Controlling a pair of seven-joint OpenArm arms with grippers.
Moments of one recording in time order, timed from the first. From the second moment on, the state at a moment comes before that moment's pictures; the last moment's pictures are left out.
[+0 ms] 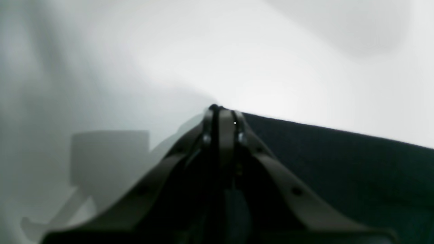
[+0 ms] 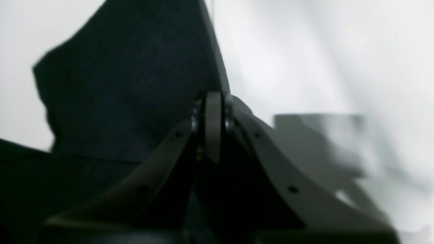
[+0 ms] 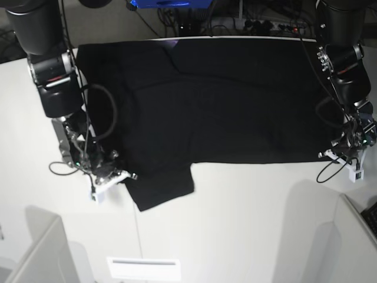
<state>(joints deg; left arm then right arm) -23.9 -27.4 -24.5 38.8 -7.9 -25.8 32.9 29.3 15.6 -21.6 40.8 49.7 4.4 -30.5</state>
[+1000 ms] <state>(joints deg) -10.0 -26.4 -24.5 64.9 -18.4 -32.3 45.2 20.7 18.6 -18.8 58.0 47.7 2.6 -31.3</state>
